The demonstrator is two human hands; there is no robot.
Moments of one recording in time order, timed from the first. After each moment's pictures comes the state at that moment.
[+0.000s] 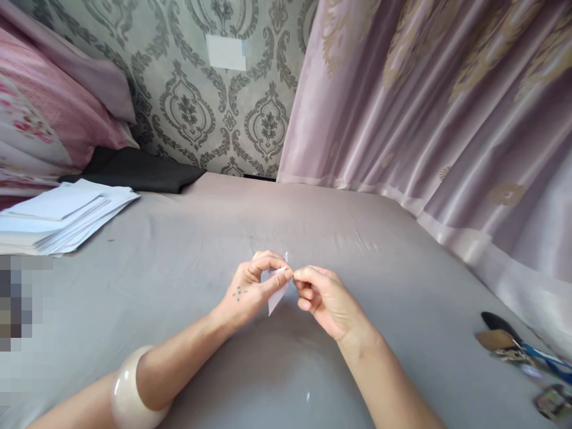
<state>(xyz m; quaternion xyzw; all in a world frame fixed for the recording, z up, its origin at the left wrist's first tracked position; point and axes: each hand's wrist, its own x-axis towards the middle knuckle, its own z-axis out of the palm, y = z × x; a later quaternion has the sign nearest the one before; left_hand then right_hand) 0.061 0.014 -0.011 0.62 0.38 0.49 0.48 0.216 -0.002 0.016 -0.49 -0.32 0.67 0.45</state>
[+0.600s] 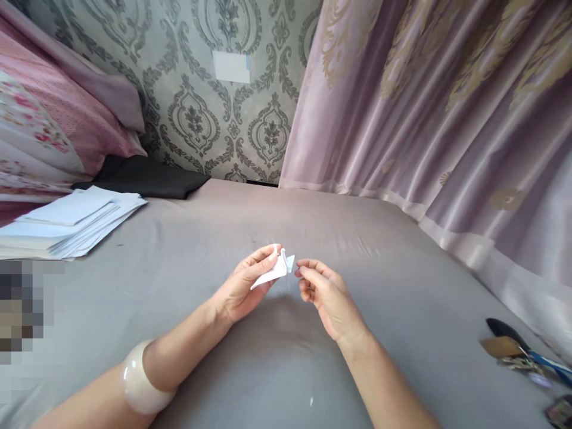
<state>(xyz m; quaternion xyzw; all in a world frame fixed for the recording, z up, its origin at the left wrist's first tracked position) 0.056 0.033 -0.012 0.33 0.28 0.50 0.75 0.215 0.005 0.007 -0.53 -0.35 0.59 0.50</state>
